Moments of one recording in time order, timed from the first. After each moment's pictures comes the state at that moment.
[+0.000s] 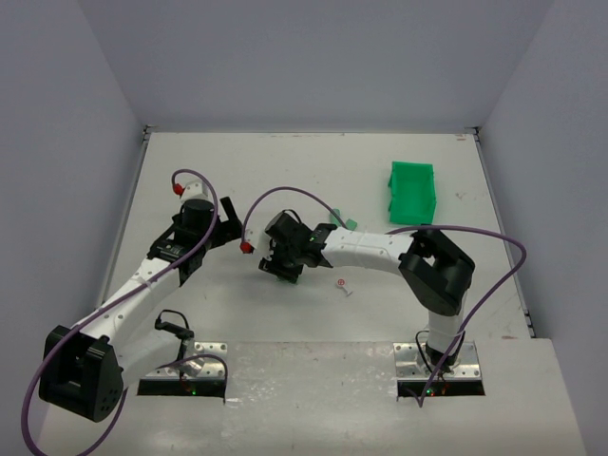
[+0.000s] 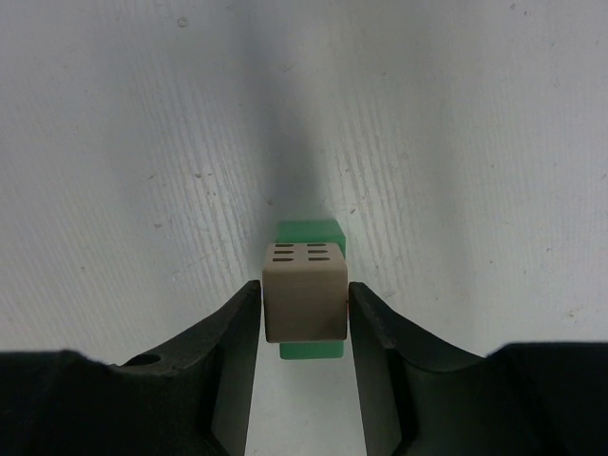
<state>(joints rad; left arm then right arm) -0.28 1.02 0.61 -0.25 -0.22 -0.55 0.99 1.89 1.22 -0.33 -0.13 -0.31</state>
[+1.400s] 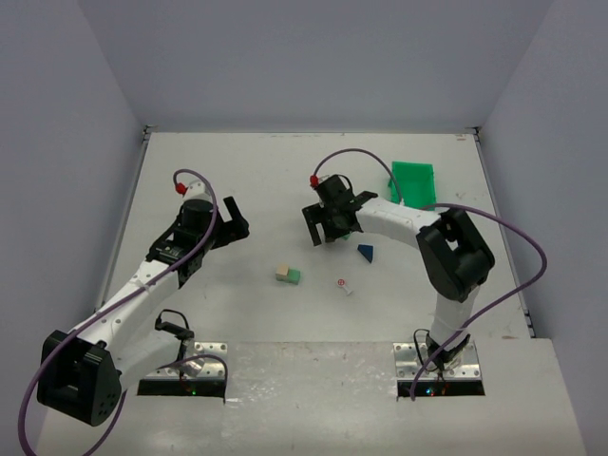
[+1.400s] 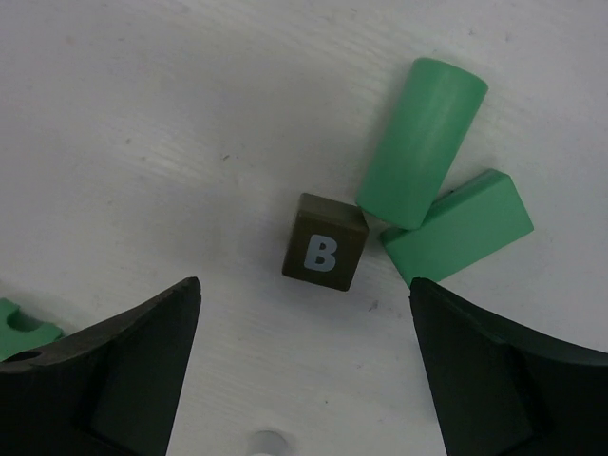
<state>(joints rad) -0.29 0.99 0.61 -0.24 -0.16 -0.56 0.64 1.87 1.19 -0.37 0.10 0.24</state>
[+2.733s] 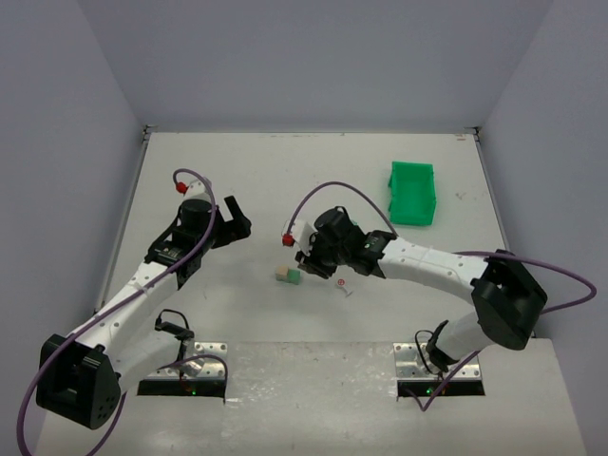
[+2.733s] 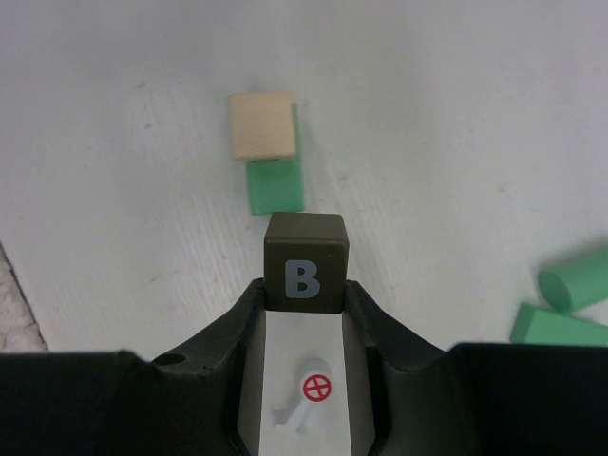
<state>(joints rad) -0.29 0.98 0.61 -0.23 -0.12 -0.56 0.86 1.48 0.88 -0.21 -0.18 -0.31</state>
